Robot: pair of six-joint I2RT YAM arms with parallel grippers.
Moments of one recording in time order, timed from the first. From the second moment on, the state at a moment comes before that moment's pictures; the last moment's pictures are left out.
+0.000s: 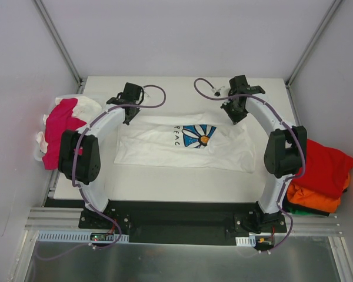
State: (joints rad) left arm -0.28 1.77 1.38 -0.62 -0.41 0.50; right arm 0.26 1.91 1.66 -0.92 0.04 -0.43
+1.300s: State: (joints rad) left arm -0.30 1.69 1.20 -0.62 -0.43 0.54; right arm 0.34 1.78 1.38 -0.93 0.08 -0.43
